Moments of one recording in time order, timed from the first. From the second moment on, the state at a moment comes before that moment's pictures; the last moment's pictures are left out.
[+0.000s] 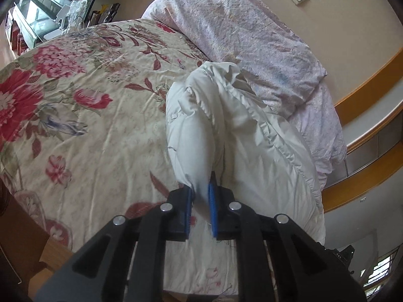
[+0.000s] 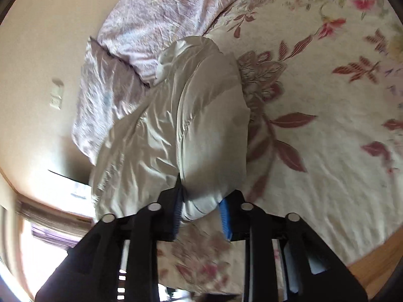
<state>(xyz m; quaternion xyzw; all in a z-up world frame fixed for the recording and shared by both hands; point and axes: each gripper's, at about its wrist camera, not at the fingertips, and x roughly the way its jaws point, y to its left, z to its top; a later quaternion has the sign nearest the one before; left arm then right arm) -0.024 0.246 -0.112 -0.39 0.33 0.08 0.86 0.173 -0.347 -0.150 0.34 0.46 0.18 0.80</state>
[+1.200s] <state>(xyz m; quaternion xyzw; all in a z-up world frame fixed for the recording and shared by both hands) 0.005 0.232 -0.119 -0.38 0.30 0.10 0.87 0.213 -0.067 -0.127 -0.08 0.38 0.17 0.90</state>
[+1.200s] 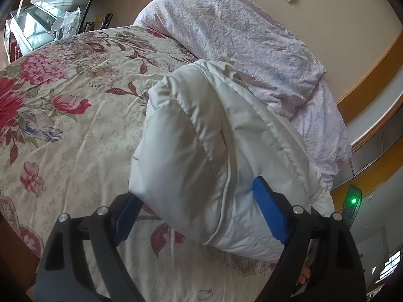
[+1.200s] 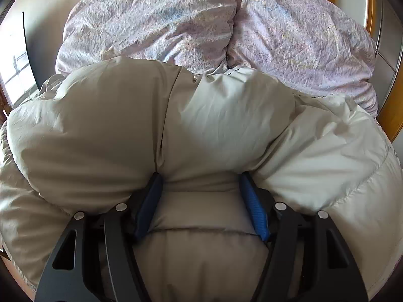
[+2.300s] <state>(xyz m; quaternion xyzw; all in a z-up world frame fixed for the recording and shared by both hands) 0.033 0.238 -0.090 -0.39 0.26 0.07 0.88 0.215 -0.067 -0.127 -0.07 0.38 0.16 0.91</state>
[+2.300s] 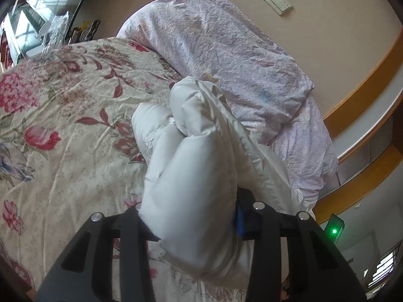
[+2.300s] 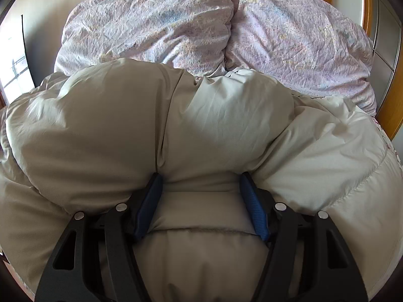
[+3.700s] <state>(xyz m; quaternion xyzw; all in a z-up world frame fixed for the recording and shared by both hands) 0.117 -0.042 0.035 -0.11 0.23 -0.18 0.95 0.166 -0.252 -0.101 -0.03 0.33 0.11 0.94</state>
